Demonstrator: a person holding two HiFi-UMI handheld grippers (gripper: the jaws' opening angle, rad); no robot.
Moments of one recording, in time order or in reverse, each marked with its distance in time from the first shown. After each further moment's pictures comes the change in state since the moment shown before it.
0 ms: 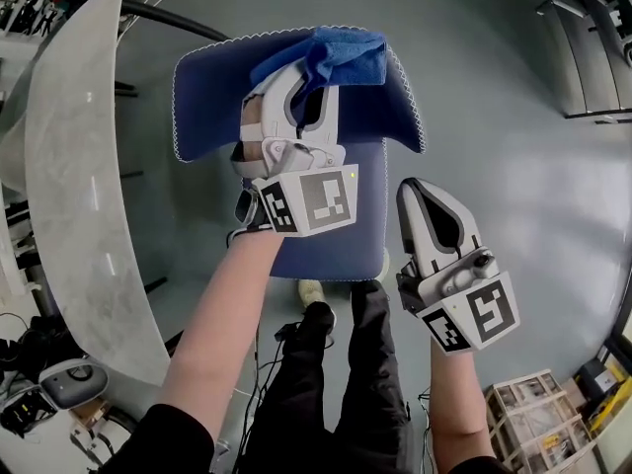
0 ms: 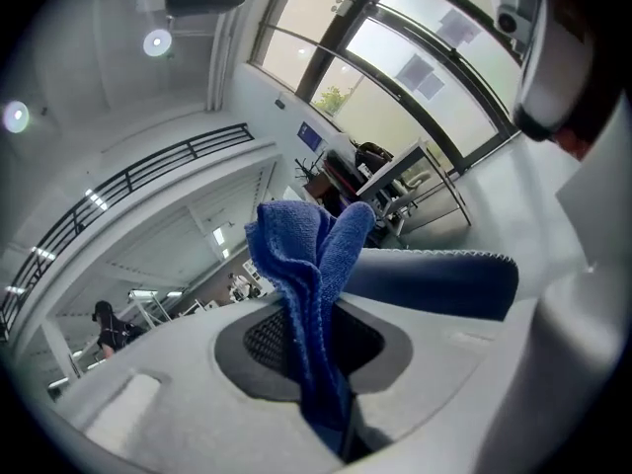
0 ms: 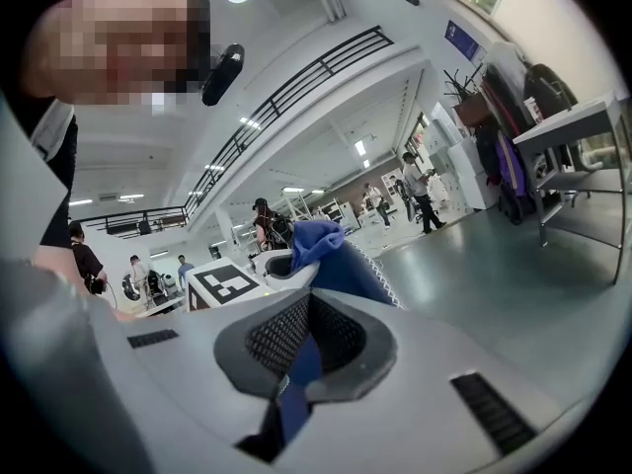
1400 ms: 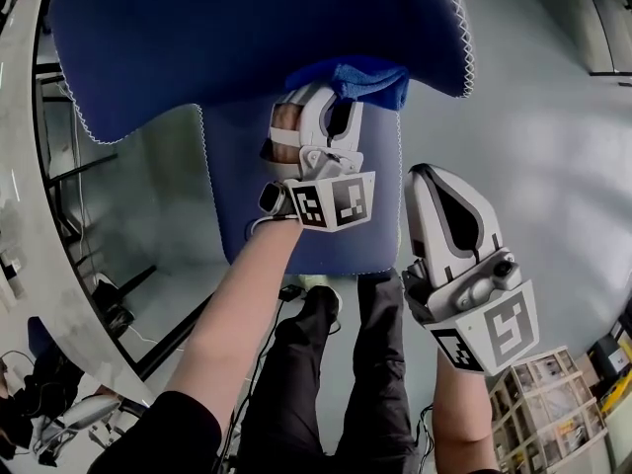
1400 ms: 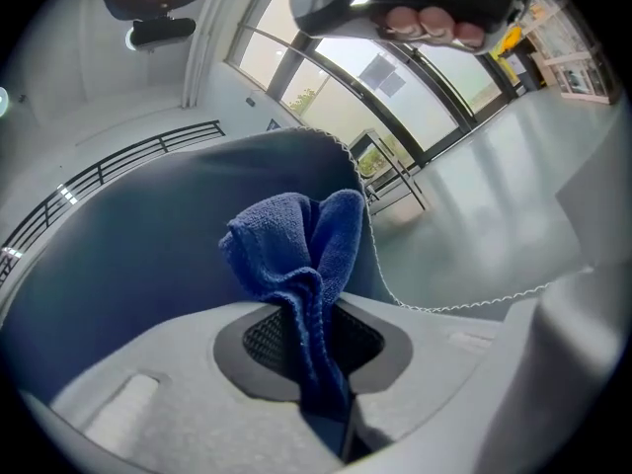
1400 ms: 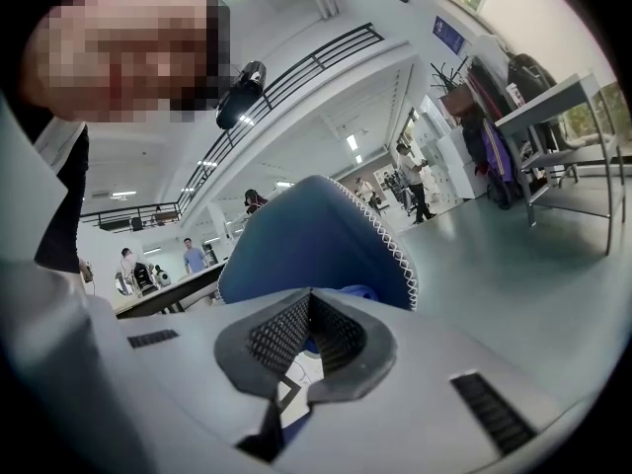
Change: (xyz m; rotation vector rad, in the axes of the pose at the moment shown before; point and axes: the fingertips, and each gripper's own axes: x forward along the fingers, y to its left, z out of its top) left arm 0.020 -0.216 -0.172 0.052 -0.017 -0.154; right arm 0.040 -0.062 -0.132 0.024 0.025 -0.053
